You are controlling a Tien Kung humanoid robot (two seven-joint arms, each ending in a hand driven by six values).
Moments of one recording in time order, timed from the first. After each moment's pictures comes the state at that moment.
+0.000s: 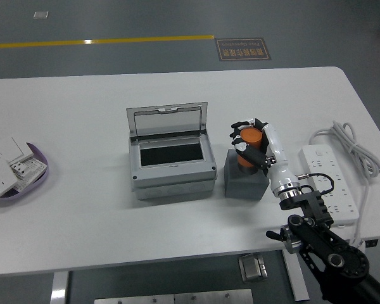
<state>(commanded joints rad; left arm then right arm) 0.02 0.10 -1.21 -0.18 1.23 -0.03 0.23 0.22 -0.10 1.02 1.27 -1.24 -0.31 0.39</state>
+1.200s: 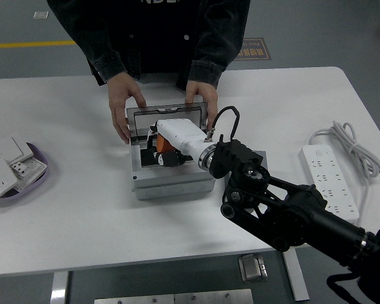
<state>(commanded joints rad) 0.02 0.11 -1.24 -0.18 1.27 -0.03 0.24 0.65 -0.03 0.64 1.25 -1.99 0.02 -0.32</state>
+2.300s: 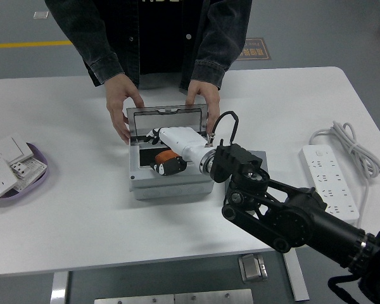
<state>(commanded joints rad) 0.02 0.11 -1.24 -0.18 1.28 -0.04 0.24 0.62 -0.04 0.64 1.25 -1.86 -0.01 -0.26</state>
